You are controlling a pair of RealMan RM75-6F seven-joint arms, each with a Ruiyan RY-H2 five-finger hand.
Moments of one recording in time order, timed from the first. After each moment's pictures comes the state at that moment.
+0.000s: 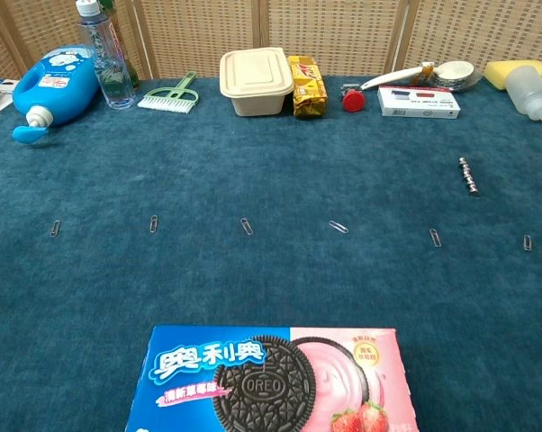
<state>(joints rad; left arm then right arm) -0.04 -1.16 0.05 -1.78 1.67 1.53 0.10 0.14 -1.24 0.05 -1.67 -1.54 1.43 -0.03</state>
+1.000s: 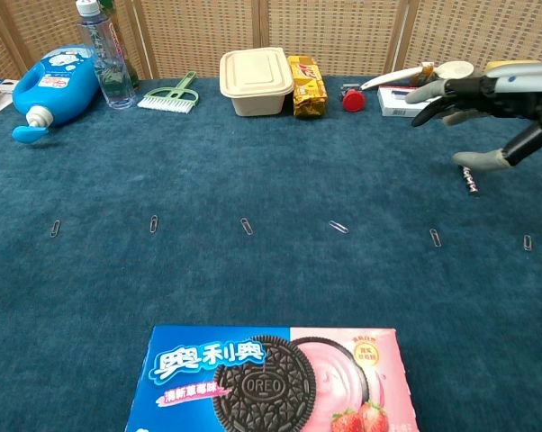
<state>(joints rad) -0.15 -1.12 -0.01 -1.87 1.64 1.40 0.16 0.65 -1.20 0.14 -1.51 -1.54 0.78 0.57</state>
